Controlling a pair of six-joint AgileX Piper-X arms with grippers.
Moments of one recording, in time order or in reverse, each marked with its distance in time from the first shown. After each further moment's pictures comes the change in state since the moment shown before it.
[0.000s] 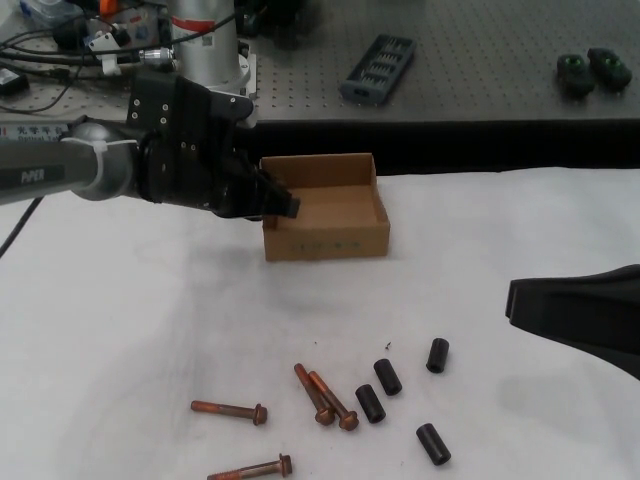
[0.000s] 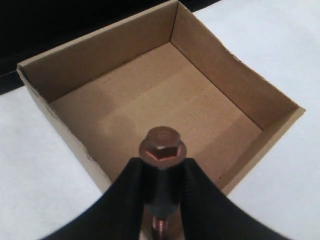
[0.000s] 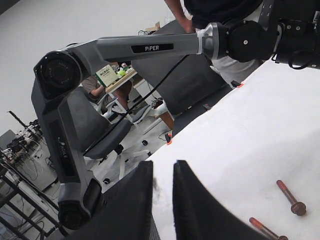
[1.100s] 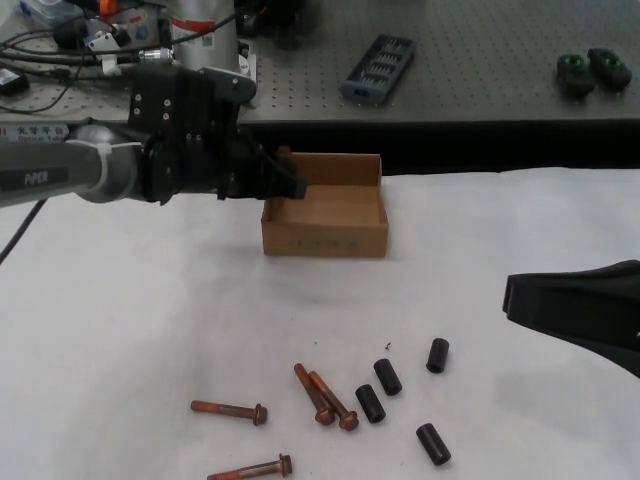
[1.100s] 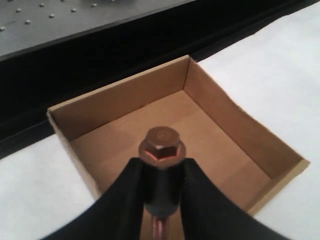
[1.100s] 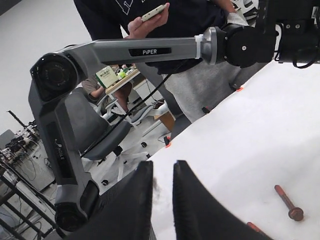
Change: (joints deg) left arm -0.2 0.0 0.3 -8.3 -2.4 -0.9; right arm 0.0 0.9 0.0 -1.7 0.0 0.0
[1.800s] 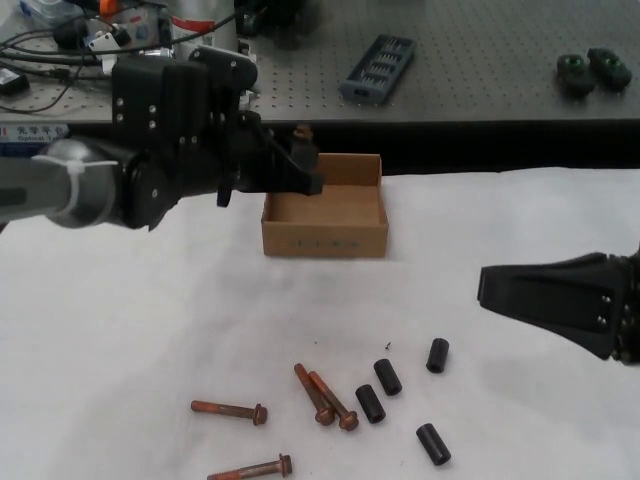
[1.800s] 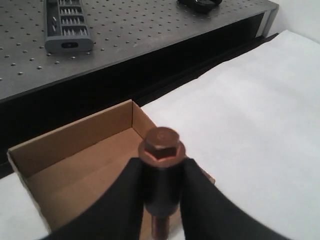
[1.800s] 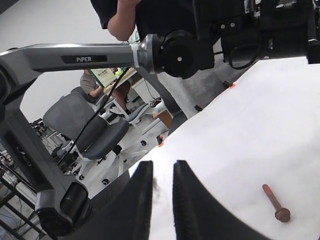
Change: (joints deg) left arm -3.5 -11.9 13.9 -12.0 1.5 -3.2; right arm 0.0 8.3 -0.2 -5.4 -0.2 0.0
